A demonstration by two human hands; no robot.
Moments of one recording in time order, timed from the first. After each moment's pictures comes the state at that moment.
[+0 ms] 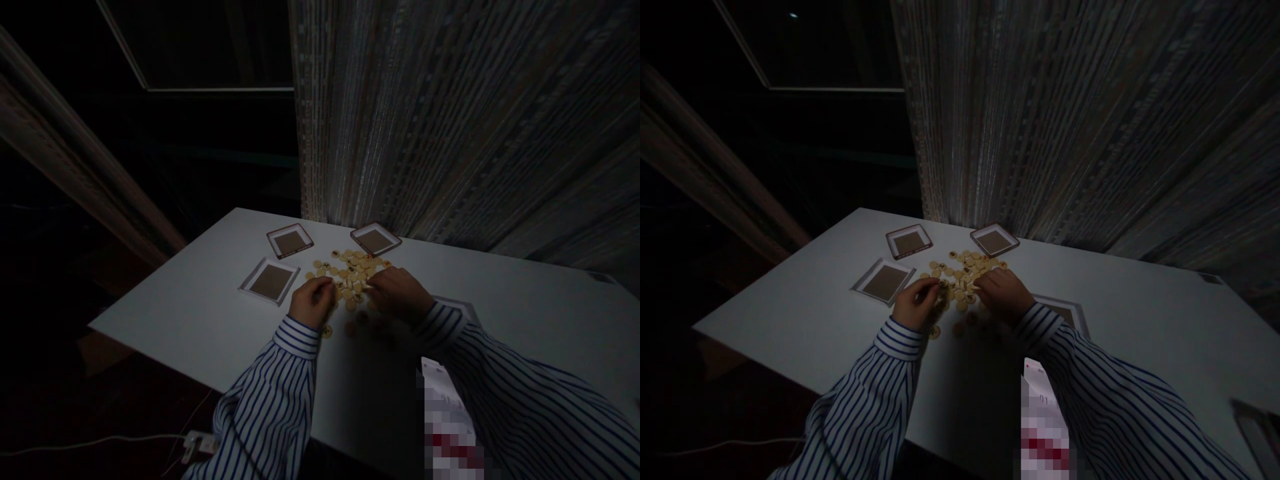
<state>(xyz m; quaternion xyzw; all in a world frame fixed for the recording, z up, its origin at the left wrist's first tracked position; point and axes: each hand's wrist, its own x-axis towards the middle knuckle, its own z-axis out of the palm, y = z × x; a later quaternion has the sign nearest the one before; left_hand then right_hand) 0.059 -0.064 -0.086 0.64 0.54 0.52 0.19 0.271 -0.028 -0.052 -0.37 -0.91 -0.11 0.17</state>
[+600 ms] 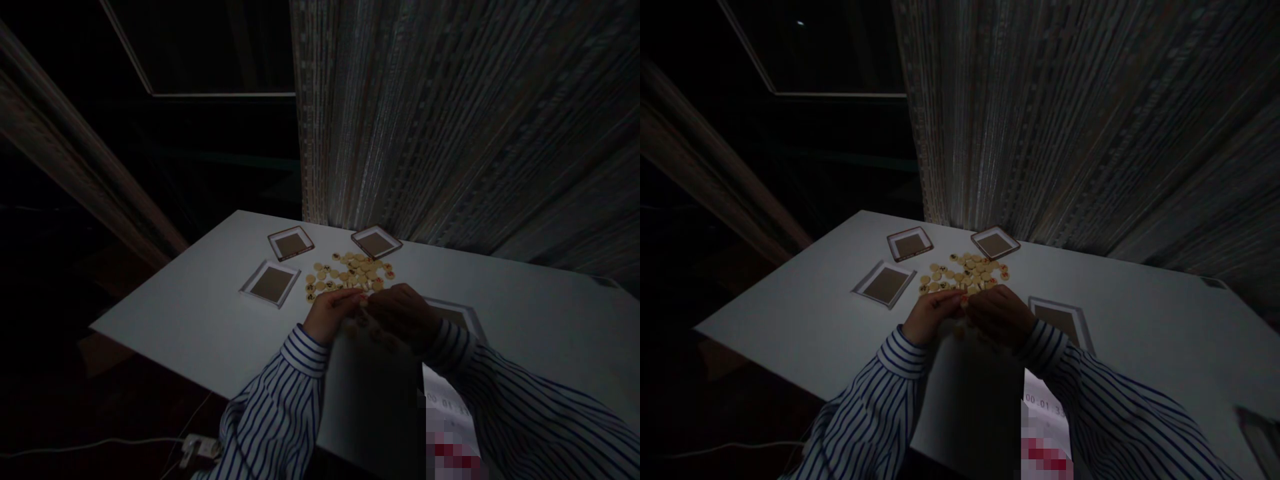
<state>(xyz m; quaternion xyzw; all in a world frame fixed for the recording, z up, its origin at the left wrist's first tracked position) 0.088 -0.073 -0.065 0.48 0.42 0.48 0.60 0.264 -0.063 -0.034 -0.12 -0.91 -0.24 0.32</state>
